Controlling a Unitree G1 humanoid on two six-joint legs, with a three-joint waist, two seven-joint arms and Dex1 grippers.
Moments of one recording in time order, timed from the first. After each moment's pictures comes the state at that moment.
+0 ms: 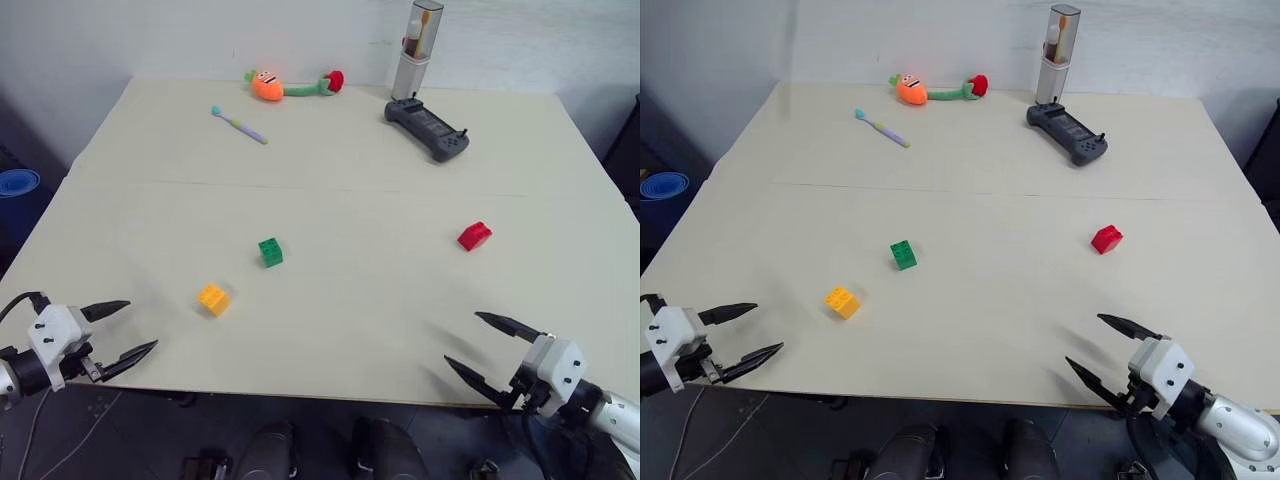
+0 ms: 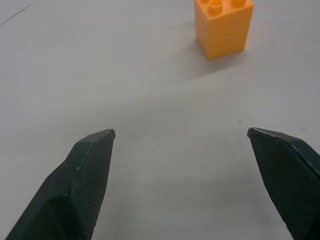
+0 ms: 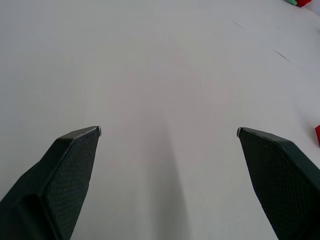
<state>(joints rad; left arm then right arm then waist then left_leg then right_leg) 0.23 0.83 0.51 0.13 -0.36 -0.13 -1.04 0.43 -0.65 -0.29 -0.32 0.36 -0.20 0.86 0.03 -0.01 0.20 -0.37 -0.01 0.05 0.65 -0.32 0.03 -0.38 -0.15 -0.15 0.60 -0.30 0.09</state>
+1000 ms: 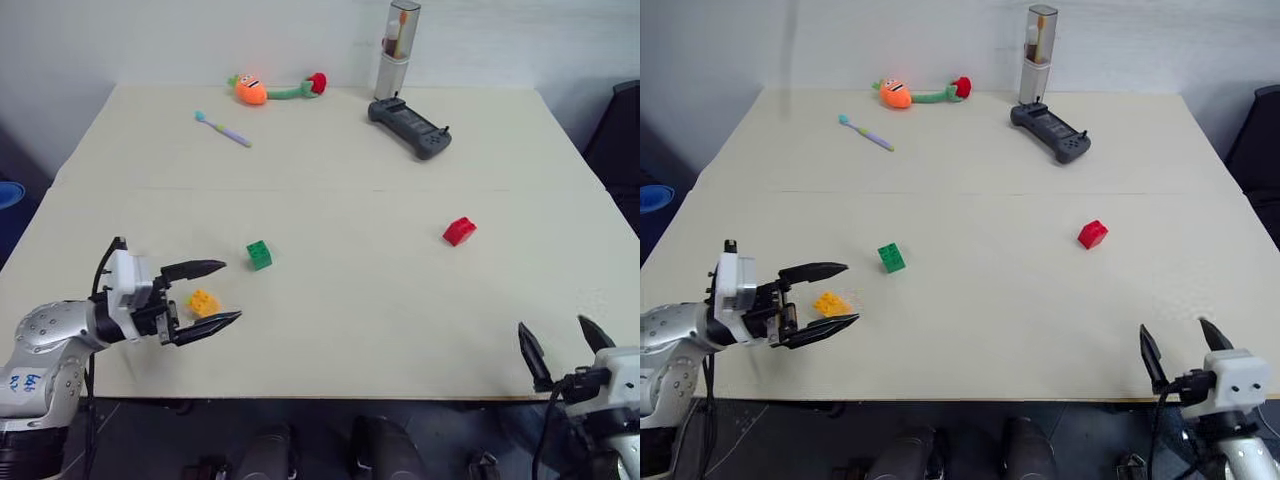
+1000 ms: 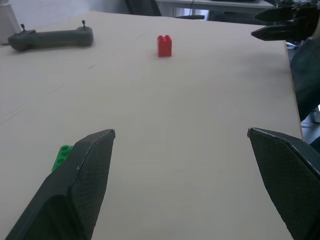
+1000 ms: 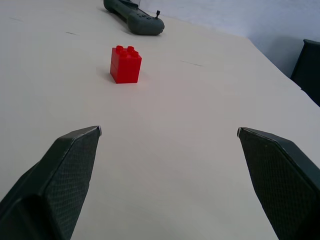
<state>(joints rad) -0.09 0.74 0.27 -0.23 -0.62 0.26 -1.11 0.35 -0.42 -0.50 -0.27 0.37 -0.09 0.47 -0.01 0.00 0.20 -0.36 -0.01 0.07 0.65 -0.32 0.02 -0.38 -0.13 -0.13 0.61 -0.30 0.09</state>
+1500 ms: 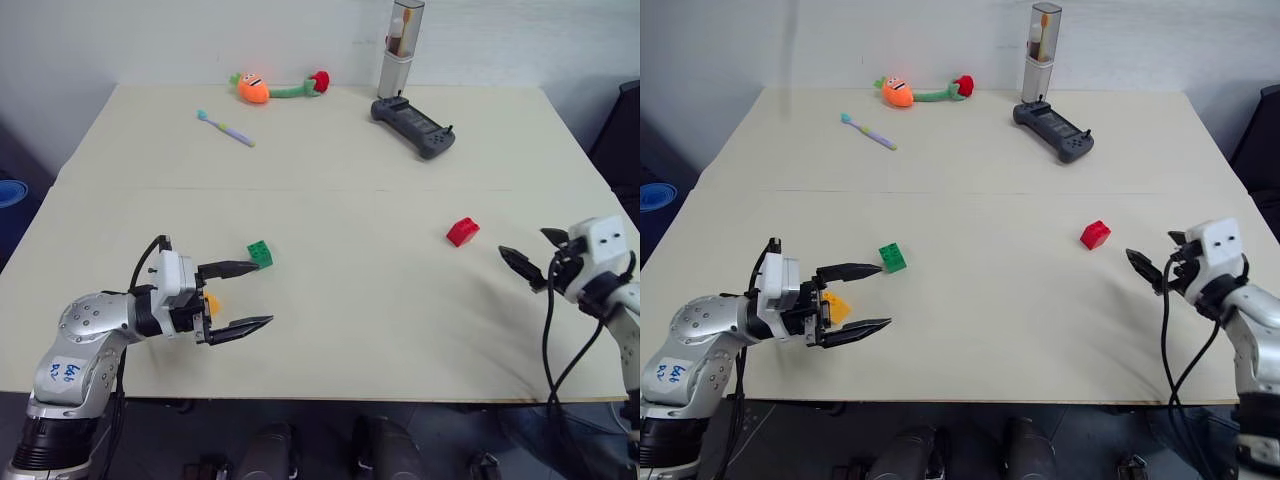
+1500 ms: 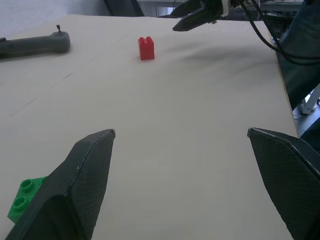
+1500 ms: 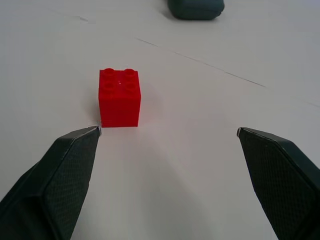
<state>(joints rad) -0.12 0.68 0.16 -0.26 -0.54 0.22 -1.07 -0.35 -0.78 -0.28 0.34 0.36 0.21 0.76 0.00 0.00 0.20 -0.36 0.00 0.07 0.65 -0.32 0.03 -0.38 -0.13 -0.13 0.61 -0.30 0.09</state>
